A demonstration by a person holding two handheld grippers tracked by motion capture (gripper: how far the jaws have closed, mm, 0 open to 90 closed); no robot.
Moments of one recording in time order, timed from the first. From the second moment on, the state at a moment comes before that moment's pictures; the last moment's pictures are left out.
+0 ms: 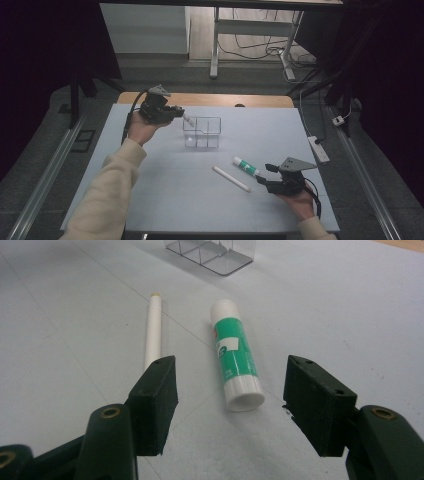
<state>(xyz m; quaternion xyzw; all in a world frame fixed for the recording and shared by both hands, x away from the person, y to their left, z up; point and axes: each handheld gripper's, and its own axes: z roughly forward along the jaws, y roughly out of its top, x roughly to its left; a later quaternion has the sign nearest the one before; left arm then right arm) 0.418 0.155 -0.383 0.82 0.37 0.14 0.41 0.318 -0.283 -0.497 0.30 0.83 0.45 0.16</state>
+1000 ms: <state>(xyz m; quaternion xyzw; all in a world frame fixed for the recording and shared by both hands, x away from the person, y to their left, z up) 0.386 0.171 -0.407 0.80 0.37 0.18 0.44 0.318 -0.282 -0.500 0.30 0.83 0.44 0.16</state>
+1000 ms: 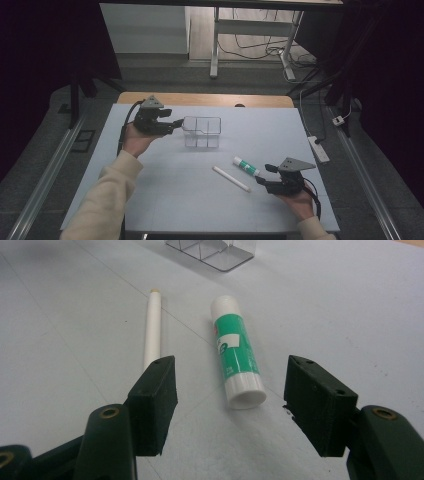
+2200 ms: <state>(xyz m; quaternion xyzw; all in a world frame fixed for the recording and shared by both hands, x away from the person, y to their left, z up) 0.292 0.210 -0.467 0.80 0.36 0.16 0.46 0.318 -0.282 -0.498 0.30 0.83 0.45 0.16</state>
